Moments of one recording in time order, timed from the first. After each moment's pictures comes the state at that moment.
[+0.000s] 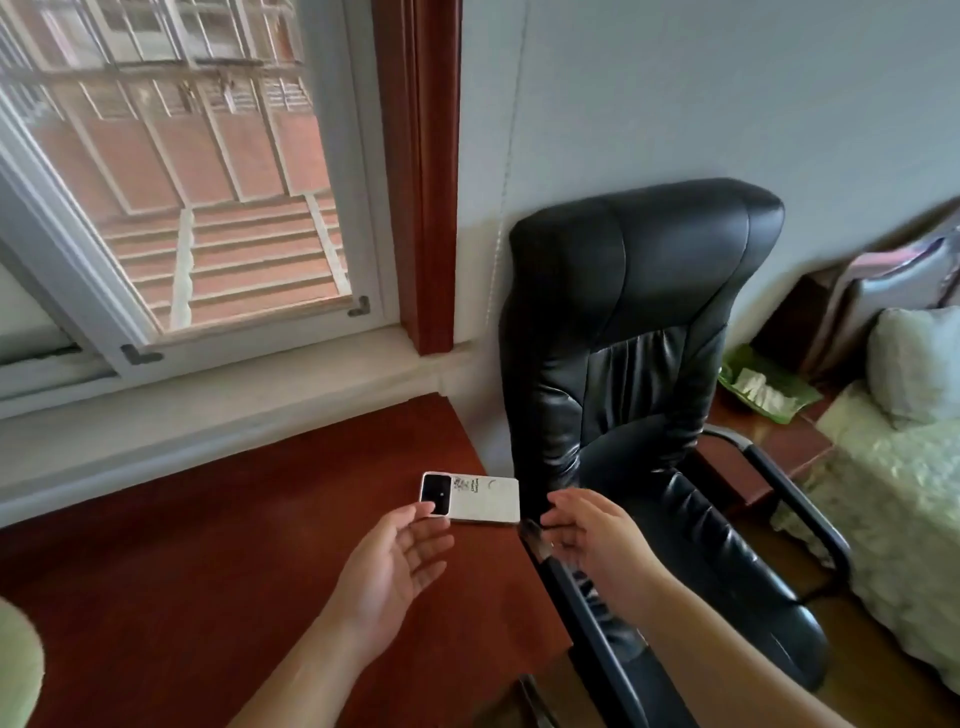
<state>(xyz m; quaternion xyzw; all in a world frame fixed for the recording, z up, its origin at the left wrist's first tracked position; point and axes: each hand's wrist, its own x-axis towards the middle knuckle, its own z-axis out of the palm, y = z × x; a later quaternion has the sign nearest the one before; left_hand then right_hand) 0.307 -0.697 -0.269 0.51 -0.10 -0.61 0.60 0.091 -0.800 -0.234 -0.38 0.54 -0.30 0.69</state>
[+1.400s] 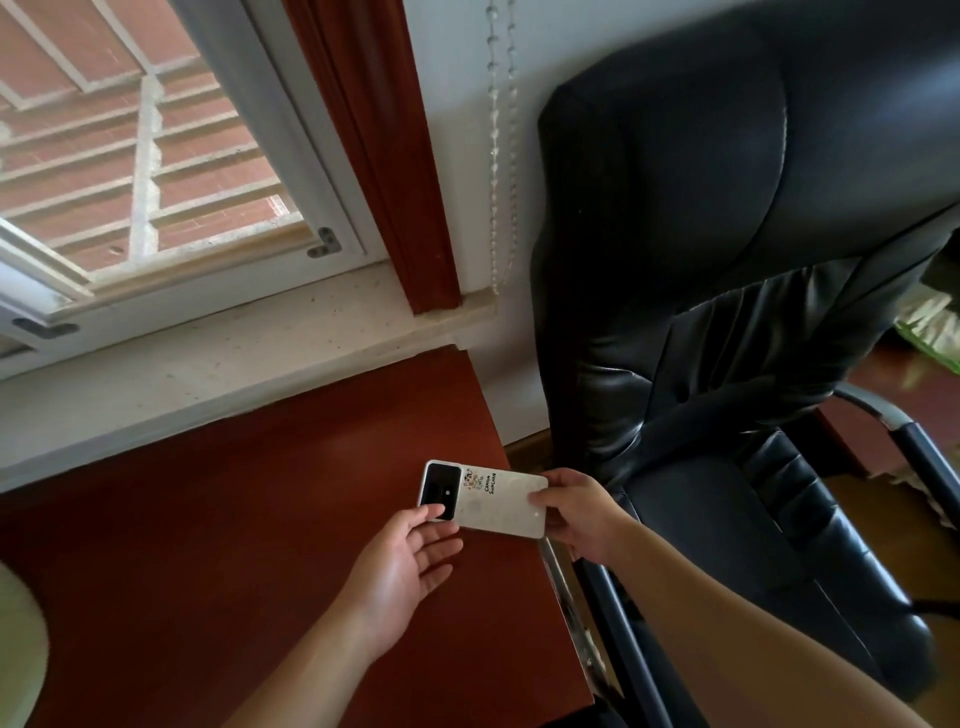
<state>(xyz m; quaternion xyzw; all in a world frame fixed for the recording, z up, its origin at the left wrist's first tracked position) 0.310 -0.788 -0.340 0.64 0.05 -0.59 0.49 0.140 -0.944 -0.409 -0.32 0.57 -0.05 0.76</state>
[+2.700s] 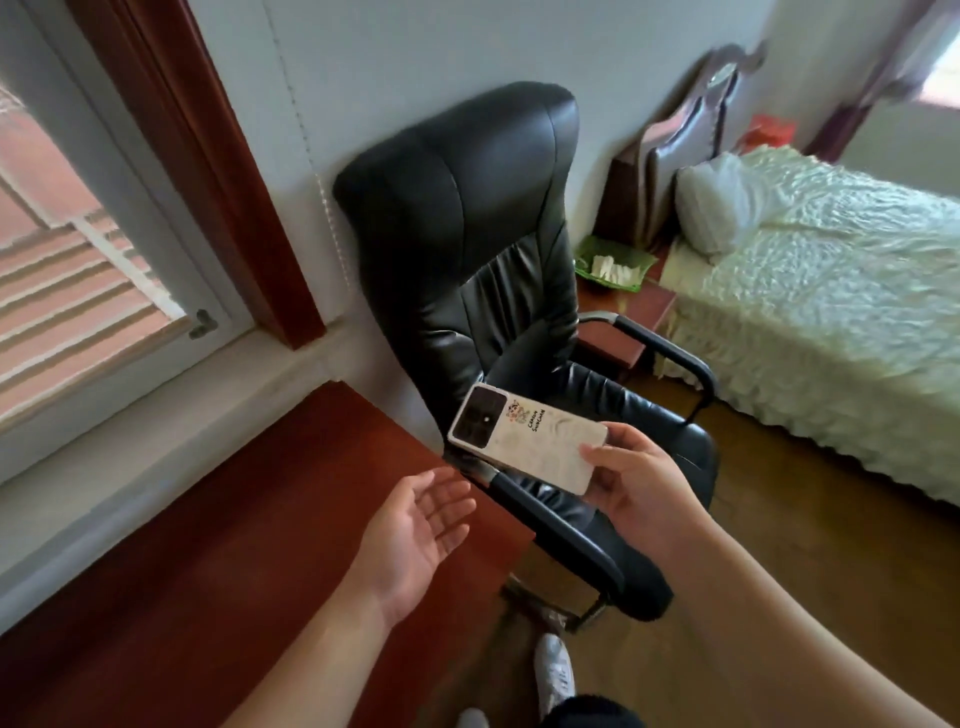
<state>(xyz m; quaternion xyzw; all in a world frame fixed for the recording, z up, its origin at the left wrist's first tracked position) 0.265 -0.706 -0.251 0.46 -0.20 -0.74 0.44 0.017 -0.719 -0.216 -0.19 0.54 -0.52 0.64</state>
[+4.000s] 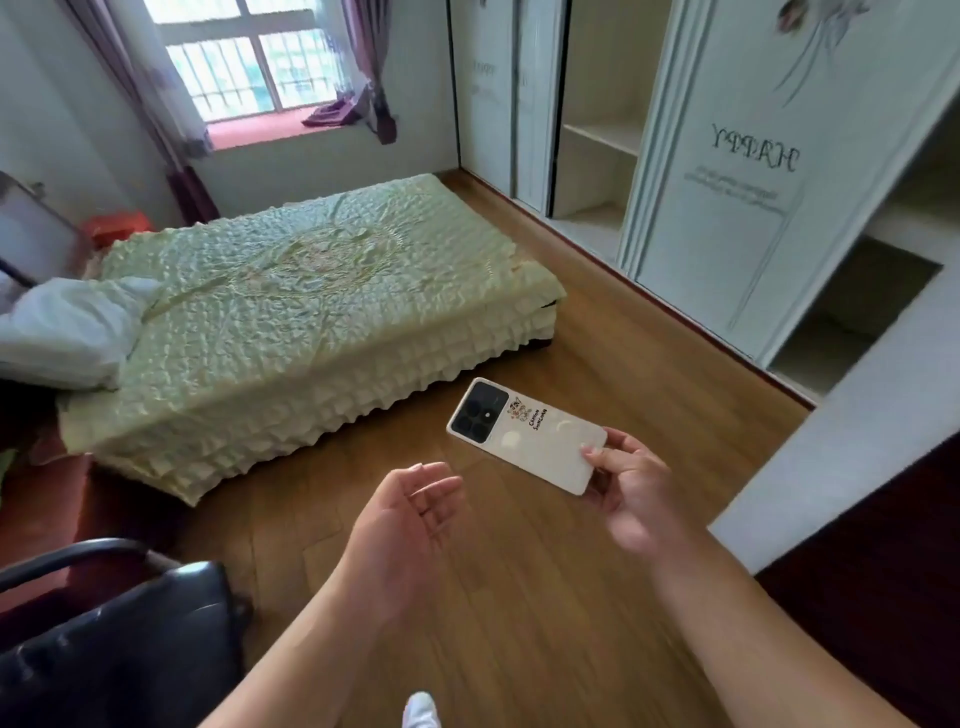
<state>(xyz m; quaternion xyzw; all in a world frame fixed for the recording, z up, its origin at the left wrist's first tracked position) -0.469 -0.412 -0.193 0.31 -0.43 -0.85 0.00 -0.573 -0.195 -0.188 0.14 0.46 -0.85 0.22</state>
